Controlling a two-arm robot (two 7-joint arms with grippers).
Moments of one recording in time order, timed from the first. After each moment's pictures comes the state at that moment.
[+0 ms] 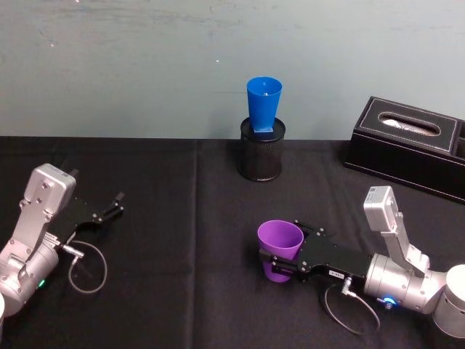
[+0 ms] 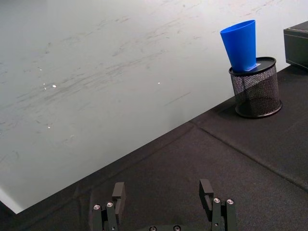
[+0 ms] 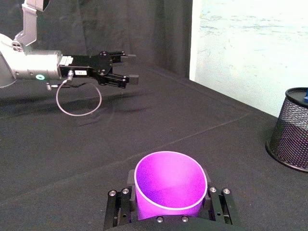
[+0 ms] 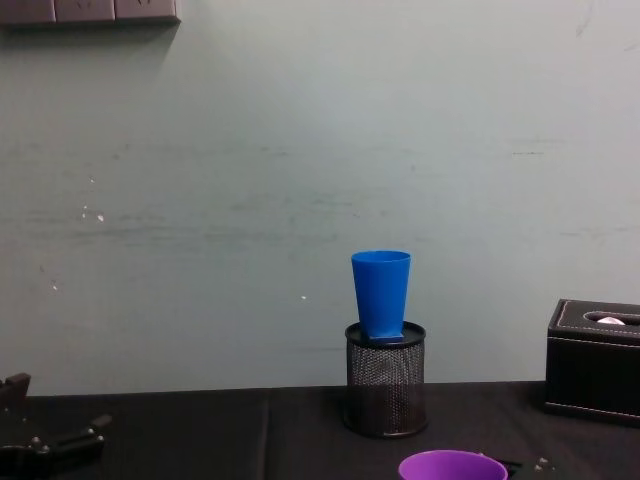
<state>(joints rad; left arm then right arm) -0.20 0.60 0.45 -1.41 -0.25 -0.12 0.03 0.44 0.41 -0.55 -1.03 0.46 -0.27 0.85</state>
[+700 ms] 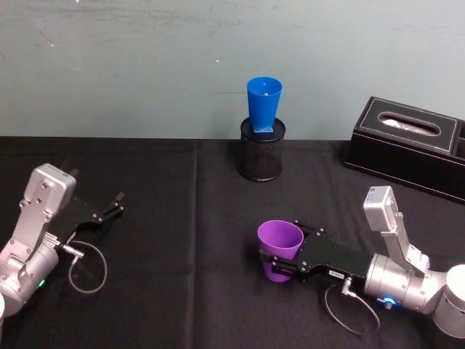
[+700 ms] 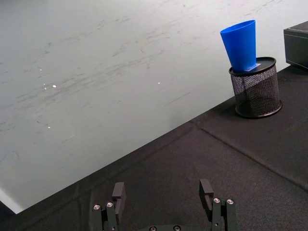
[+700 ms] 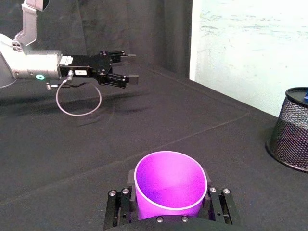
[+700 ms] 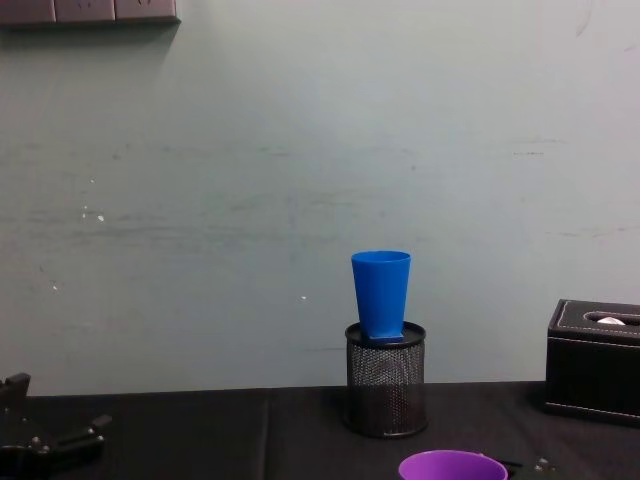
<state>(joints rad) -0.20 0.60 0.45 -1.41 -0.25 -0.12 0.03 0.44 0.41 -0.55 -1.03 0.46 -0.27 0.85</state>
